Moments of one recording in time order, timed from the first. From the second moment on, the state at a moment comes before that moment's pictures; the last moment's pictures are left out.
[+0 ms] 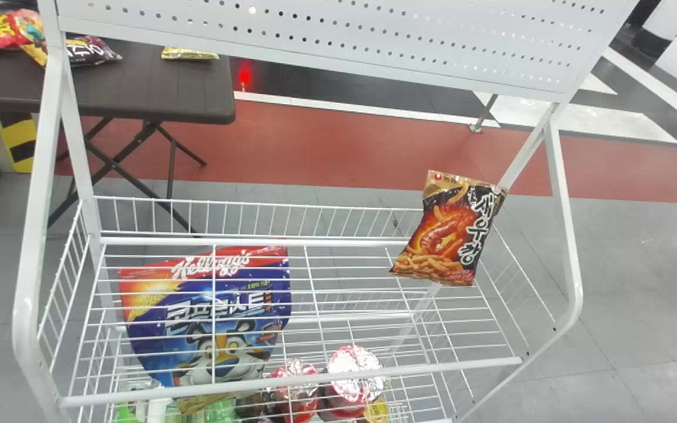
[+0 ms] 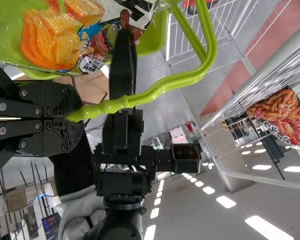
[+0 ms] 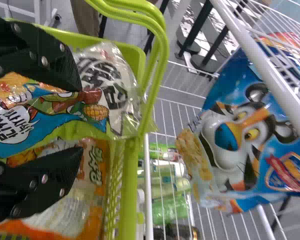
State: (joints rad) left arm 0.55 0.06 -0.12 -1.82 0.16 0.84 -1.16; right arm 0.61 -0.04 -0.13 -1.97 -0.22 0.89 0.64
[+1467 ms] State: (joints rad) left arm 0.54 0.07 -0.12 -1.82 0.16 0.85 -1.16; right arm 0.07 -0.01 -0.40 -1.70 -0.02 0.18 0.25
